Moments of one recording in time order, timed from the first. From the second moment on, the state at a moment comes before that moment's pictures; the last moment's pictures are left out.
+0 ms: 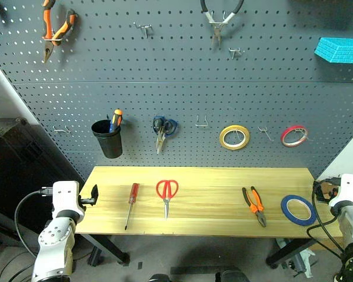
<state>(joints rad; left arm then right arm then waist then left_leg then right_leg) 0.03 0.42 0.36 0.20 -0.14 0.10 -0.20 -0.30 -0.62 -0.41 0.90 0.19 -0.10 0.30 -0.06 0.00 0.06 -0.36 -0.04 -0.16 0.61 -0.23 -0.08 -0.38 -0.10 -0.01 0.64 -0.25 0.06</state>
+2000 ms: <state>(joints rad) -0.23 0.57 -0.29 -0.36 -0.29 0.54 -0.88 -0.57 -0.62 -0.08 0.90 0.08 0.56 0.56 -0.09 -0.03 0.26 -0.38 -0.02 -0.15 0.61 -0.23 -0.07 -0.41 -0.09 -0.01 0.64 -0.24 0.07</state>
